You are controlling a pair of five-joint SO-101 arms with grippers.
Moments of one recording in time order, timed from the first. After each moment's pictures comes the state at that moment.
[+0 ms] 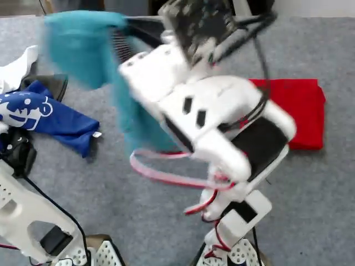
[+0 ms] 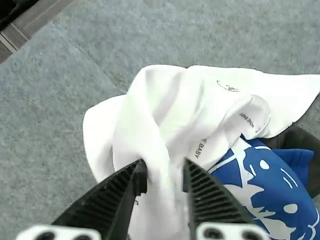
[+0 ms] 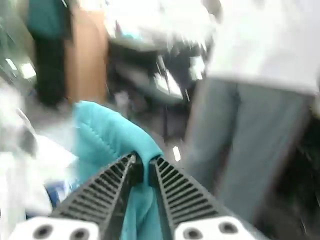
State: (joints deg) left arm -53.9 36.9 -75.6 99.9 -5.4; right arm -40.9 8.4 -84.9 86.7 7.2
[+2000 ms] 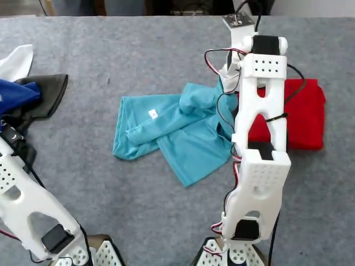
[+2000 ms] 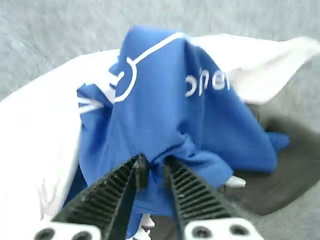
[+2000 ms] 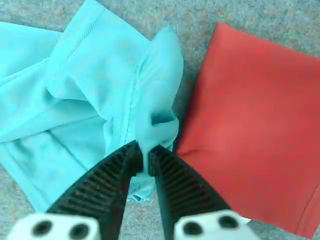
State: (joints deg) left arm -48.4 53.9 -90.2 99.6 -4.5; right arm 2.2 32.7 -46.5 100.7 16.4
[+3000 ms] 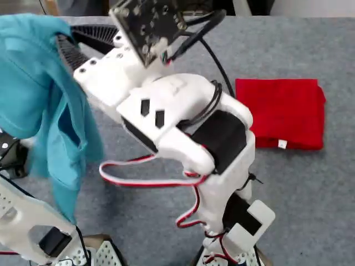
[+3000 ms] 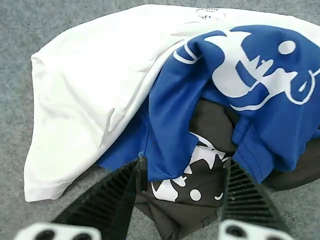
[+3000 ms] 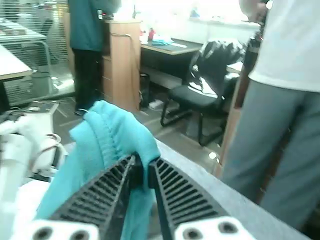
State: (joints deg) left arm -57.6 29.6 -60.4 100.4 1.6; right arm -45.6 4.0 -65.5 76.8 1.0
